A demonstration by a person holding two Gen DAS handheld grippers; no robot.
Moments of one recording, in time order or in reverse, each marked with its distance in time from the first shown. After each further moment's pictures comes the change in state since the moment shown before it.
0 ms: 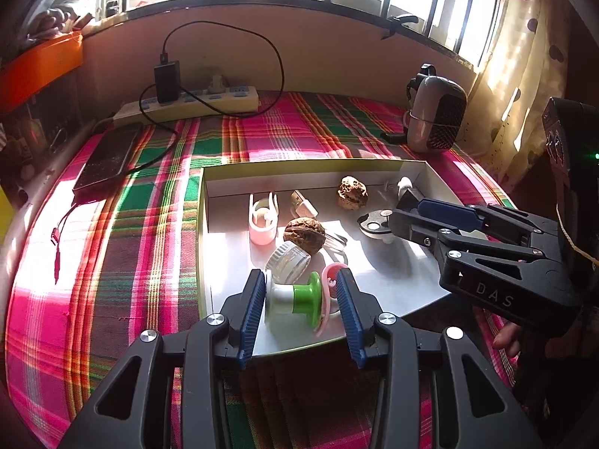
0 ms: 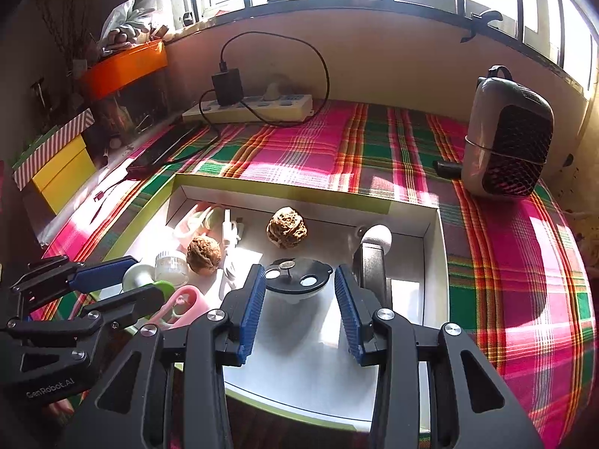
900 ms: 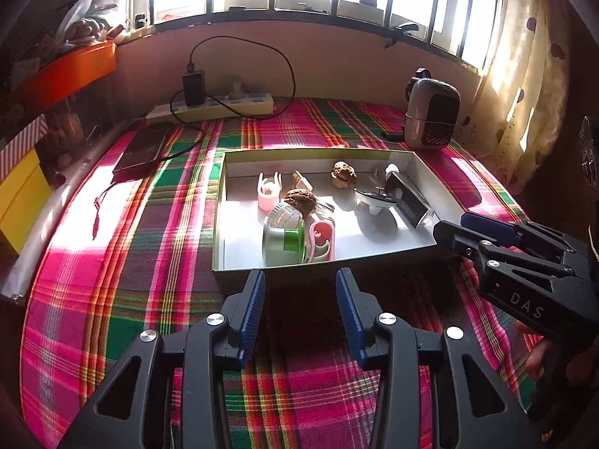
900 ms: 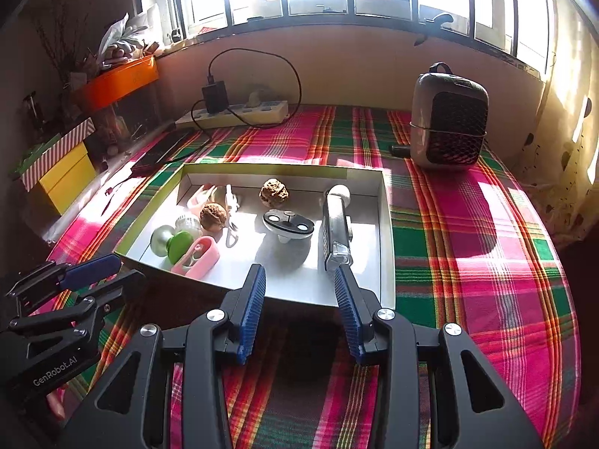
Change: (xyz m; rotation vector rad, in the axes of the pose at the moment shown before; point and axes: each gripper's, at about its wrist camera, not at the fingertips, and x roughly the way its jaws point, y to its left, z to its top) left arm -0.048 -0.024 -0.037 -0.025 -0.032 0.091; right arm -0.065 0.004 -0.042 0.059 -0.021 -0.084
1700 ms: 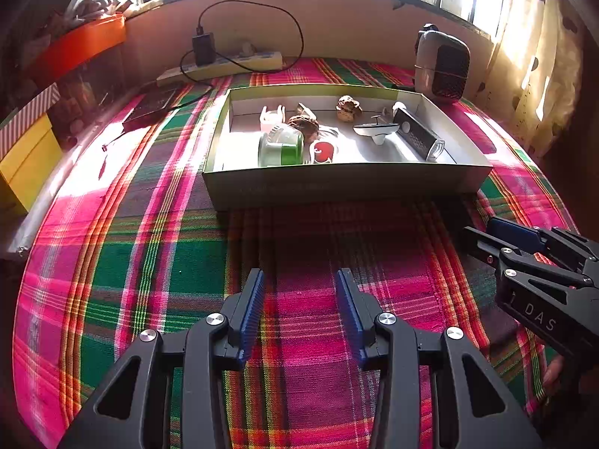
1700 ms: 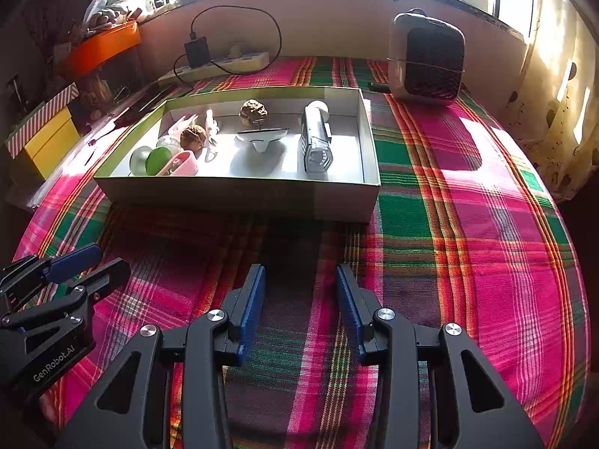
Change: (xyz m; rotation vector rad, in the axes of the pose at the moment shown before) left arm 0.007 -0.016 -0.046 0.000 0.101 0.089; right arm 0.000 -0.004 -0.054 0.026 0.123 -0.062
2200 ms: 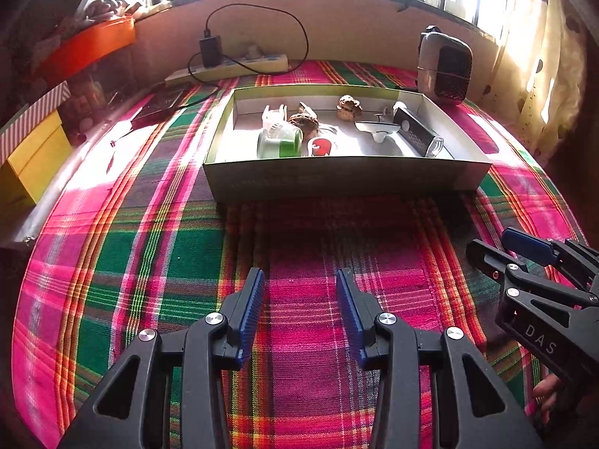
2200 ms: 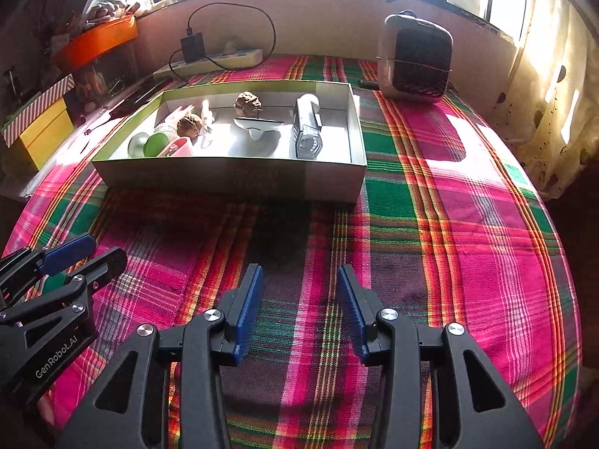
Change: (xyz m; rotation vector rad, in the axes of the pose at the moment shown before) left arm -0.004 -0.006 -0.008 -0.019 -0.019 0.030; right arm -0.009 0.000 -0.012 0.003 0.000 -0.054
